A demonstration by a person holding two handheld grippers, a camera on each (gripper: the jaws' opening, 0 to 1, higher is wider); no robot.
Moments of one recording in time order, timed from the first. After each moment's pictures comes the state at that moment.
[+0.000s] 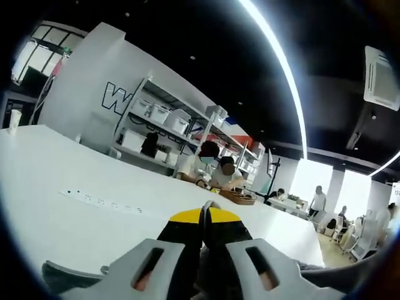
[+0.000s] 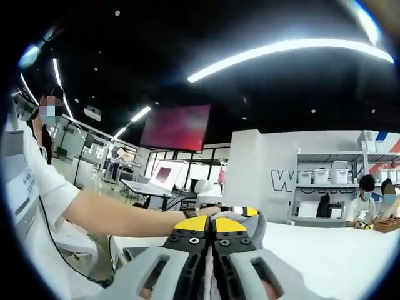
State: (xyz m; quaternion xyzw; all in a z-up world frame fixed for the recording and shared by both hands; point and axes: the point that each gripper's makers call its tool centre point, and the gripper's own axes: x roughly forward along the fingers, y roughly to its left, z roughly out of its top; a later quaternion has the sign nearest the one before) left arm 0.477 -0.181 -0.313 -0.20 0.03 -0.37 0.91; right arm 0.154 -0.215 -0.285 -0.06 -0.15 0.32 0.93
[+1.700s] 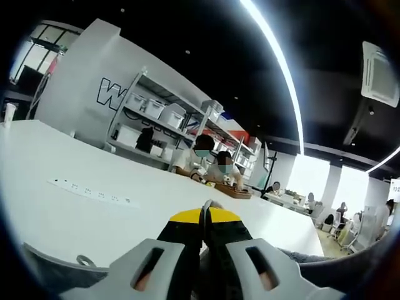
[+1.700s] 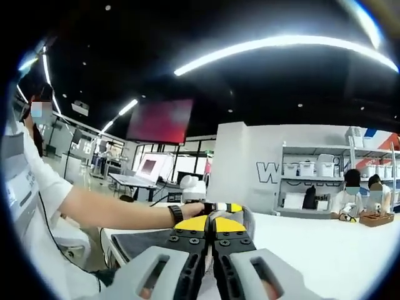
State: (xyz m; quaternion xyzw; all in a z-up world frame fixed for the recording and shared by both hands) left arm 0.474 -0.211 -0.332 -0.20 0.04 -0.38 0.90; right arm 0.156 -0.271 -0.300 -0.05 -0.12 0.27 0.95
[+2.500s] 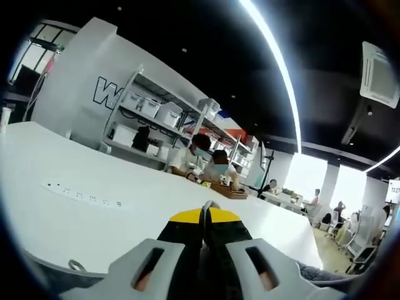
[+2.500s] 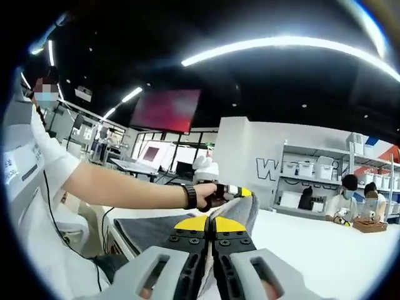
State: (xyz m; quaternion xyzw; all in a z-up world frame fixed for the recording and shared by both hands) left arm 0.469 -0.231 -0.309 -0.19 0.04 -0.39 0.90; right arm 0.139 -0.263 -0.321 -0.10 -0.11 0.26 0.95
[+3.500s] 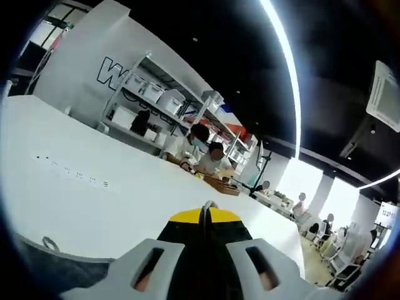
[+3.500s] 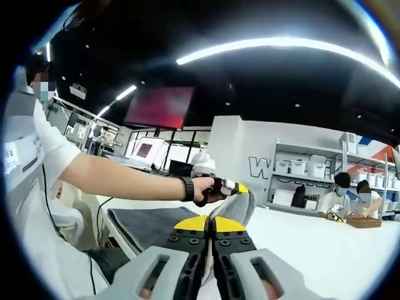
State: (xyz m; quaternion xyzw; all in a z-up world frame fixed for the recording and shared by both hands) left arm 0.470 -0.259 -0.330 -0.26 0.11 -0.39 0.88; right arm 0.137 -0.288 -0.345 -0.09 -0.11 0.24 0.96
